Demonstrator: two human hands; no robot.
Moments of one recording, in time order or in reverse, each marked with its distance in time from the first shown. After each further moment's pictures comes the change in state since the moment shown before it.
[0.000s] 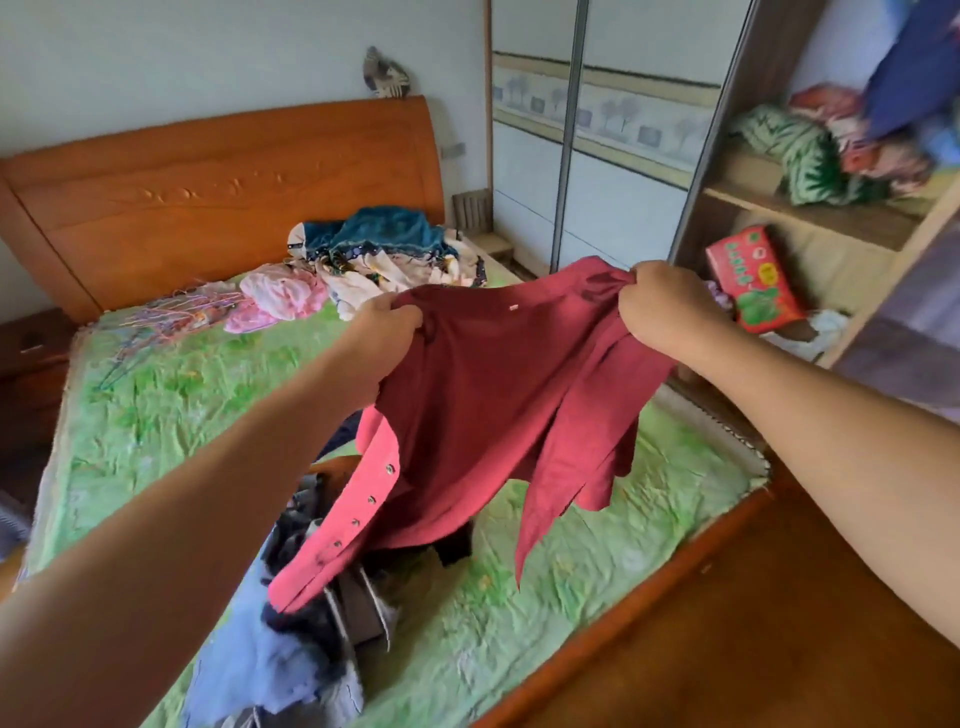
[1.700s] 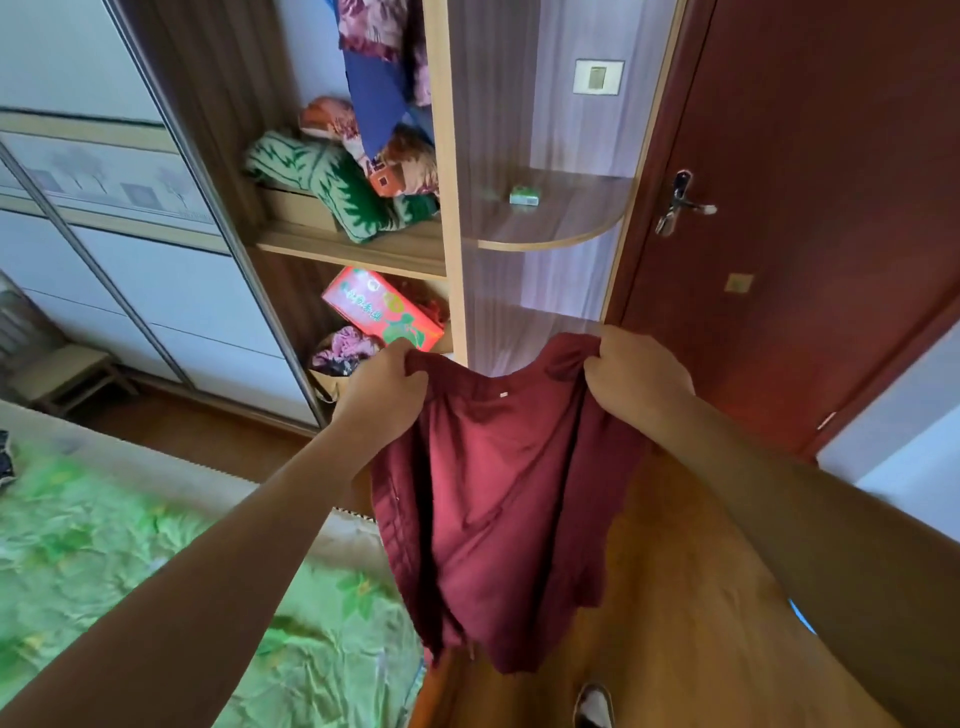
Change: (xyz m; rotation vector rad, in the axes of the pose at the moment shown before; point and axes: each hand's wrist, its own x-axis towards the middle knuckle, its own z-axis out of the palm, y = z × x) left_hand 0.137 0.211 0.800 0.579 -0.558 0.636; right_hand 0.172 0.658 -0.190 -0.139 0.147 0.636
